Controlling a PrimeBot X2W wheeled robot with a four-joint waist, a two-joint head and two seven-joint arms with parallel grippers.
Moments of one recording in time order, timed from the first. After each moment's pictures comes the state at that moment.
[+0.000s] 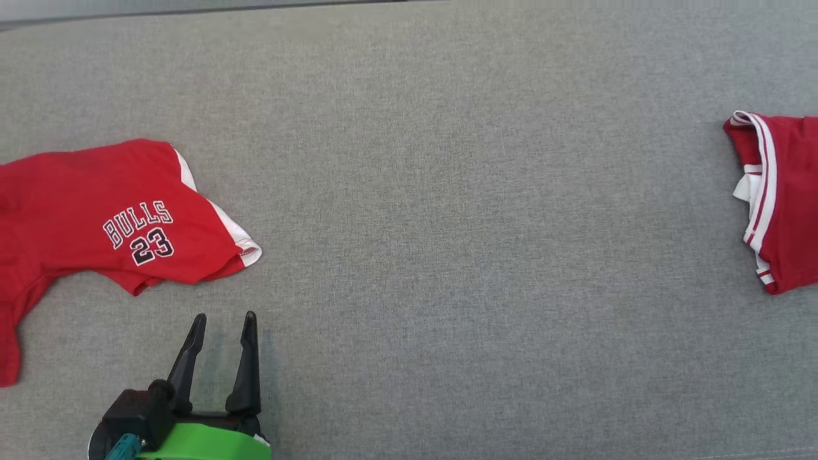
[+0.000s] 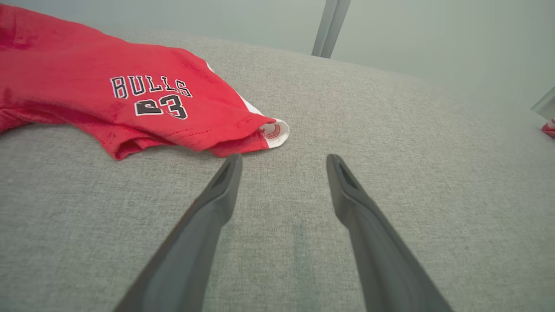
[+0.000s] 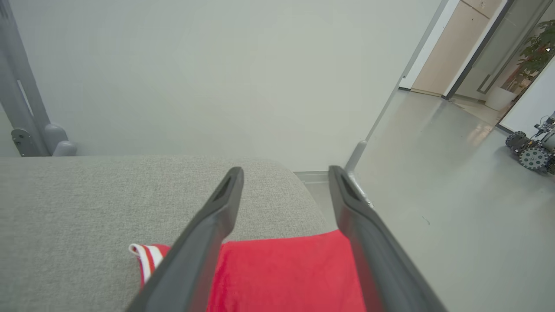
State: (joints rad) left arm 0.03 0.09 -0.09 0.13 -0.31 -0.13 -0.26; right arm -0.72 -0.38 -0.44 0.74 -0.12 0.13 -0.20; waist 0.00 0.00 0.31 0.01
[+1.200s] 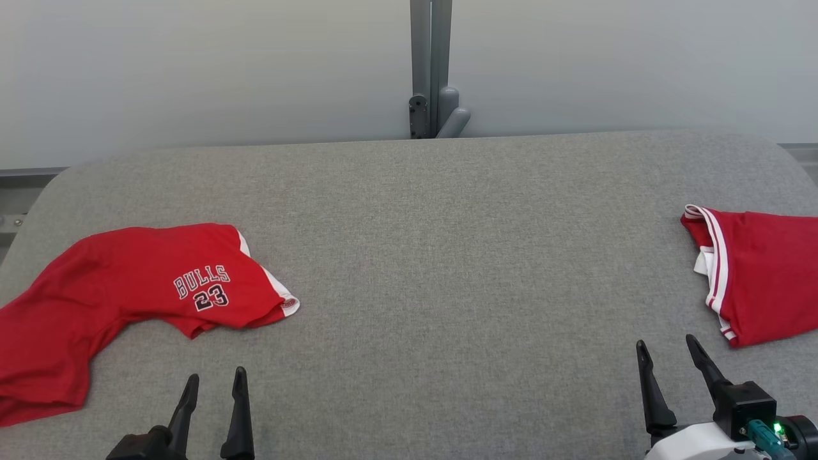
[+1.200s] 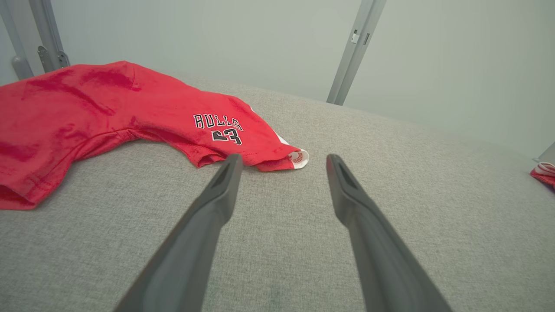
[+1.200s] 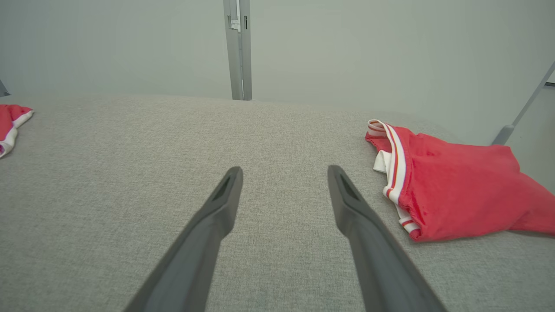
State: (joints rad) left arm 0.11 0.05 -0.02 0.24 -0.32 -0.13 -0.26; right arm 0.10 -0.05 -0.08 0.20 -0.01 0.13 -0.26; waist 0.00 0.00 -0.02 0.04
